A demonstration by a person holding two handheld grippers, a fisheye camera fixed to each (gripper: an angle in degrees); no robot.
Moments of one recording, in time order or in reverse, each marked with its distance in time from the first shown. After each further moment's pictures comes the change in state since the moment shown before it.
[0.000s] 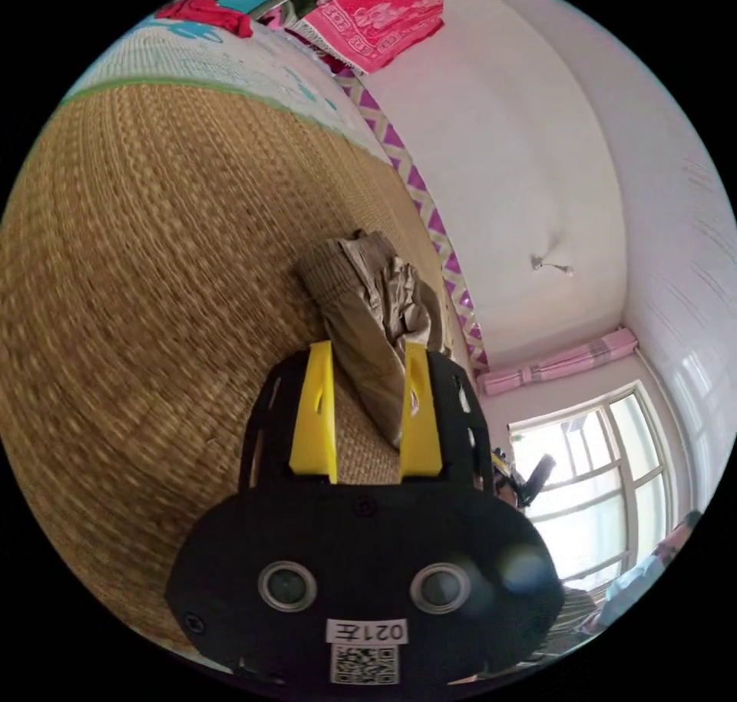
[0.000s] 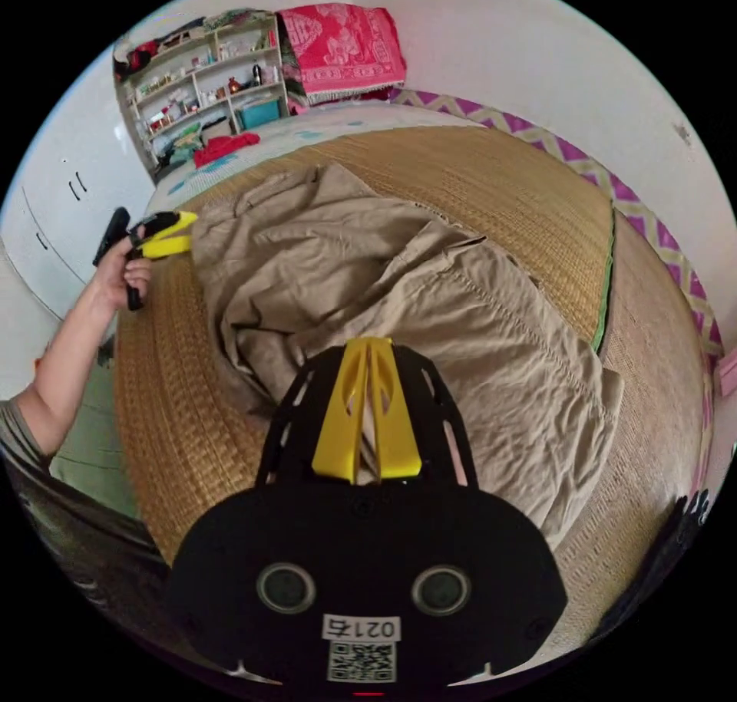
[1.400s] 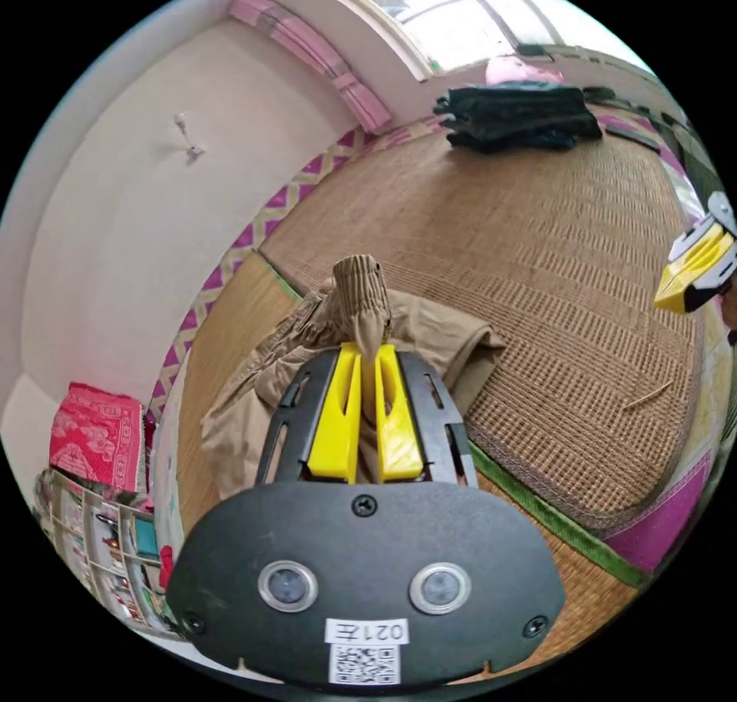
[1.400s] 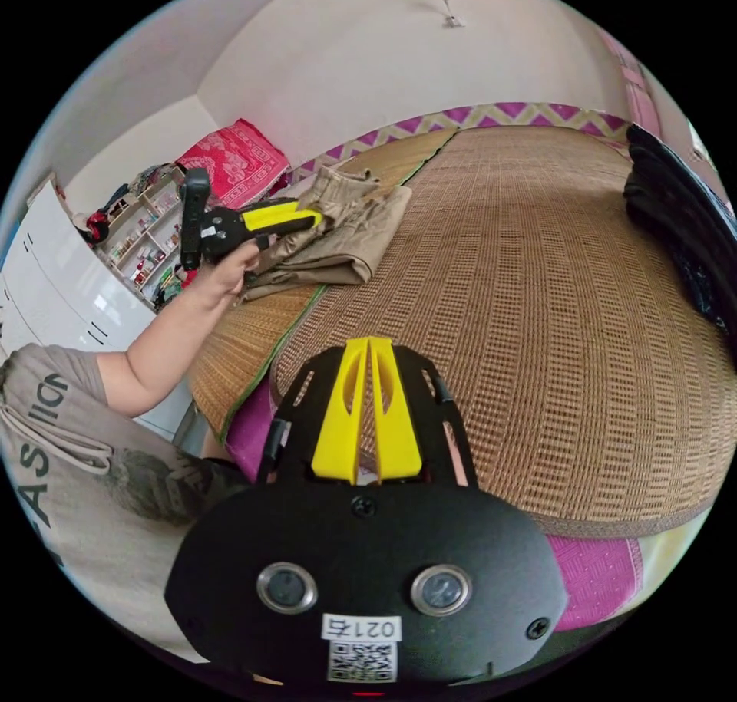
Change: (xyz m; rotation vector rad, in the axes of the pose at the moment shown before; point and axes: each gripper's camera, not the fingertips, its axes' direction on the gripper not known) left arm 0.882 0.673 0.553 -0.251 -0.520 1.744; right arm -0.442 0.946 -0.155 0.258 -0.137 0.528
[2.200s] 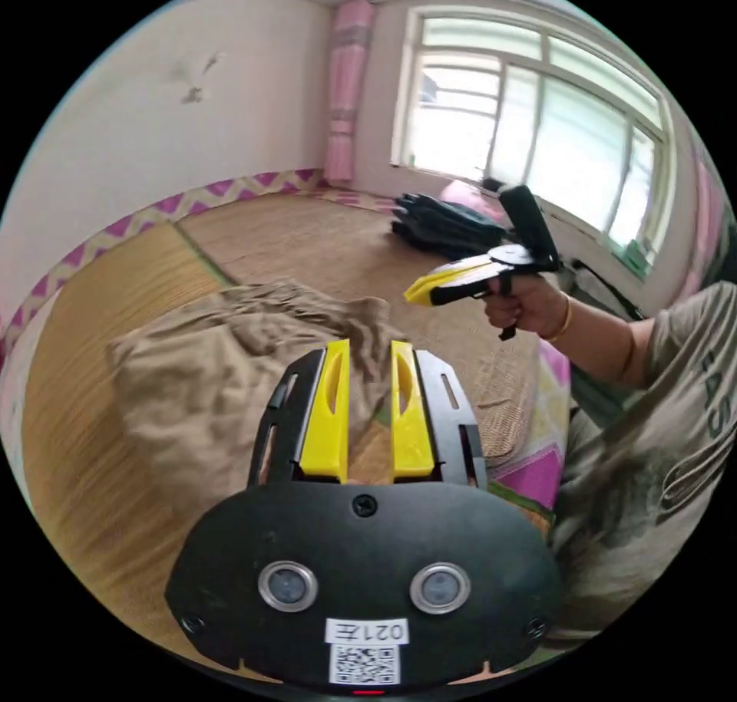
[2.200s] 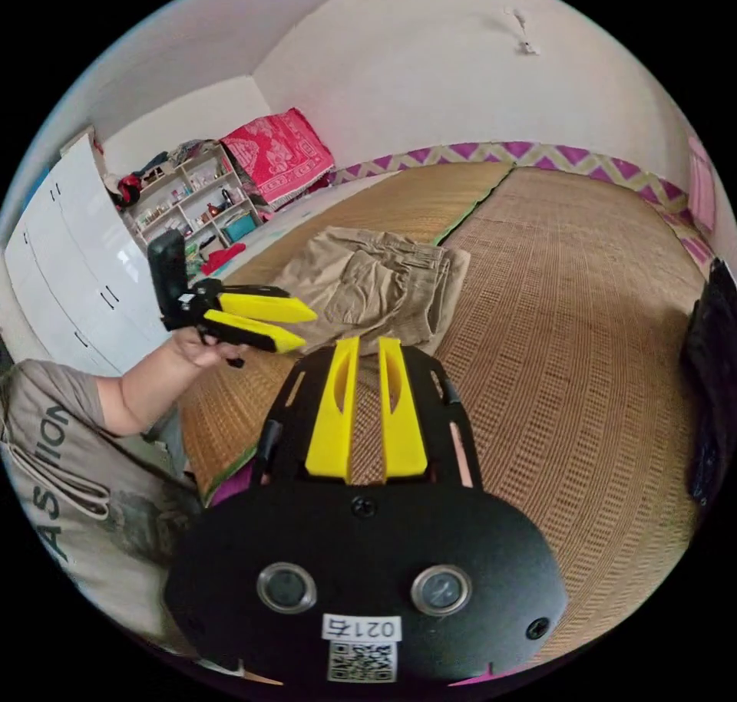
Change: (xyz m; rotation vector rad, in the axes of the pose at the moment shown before) left arm -0.153 0.192 0.060 0.245 0.597 -0.340; right arm -0.294 0.165 0.271 0.018 -0.069 -0.196
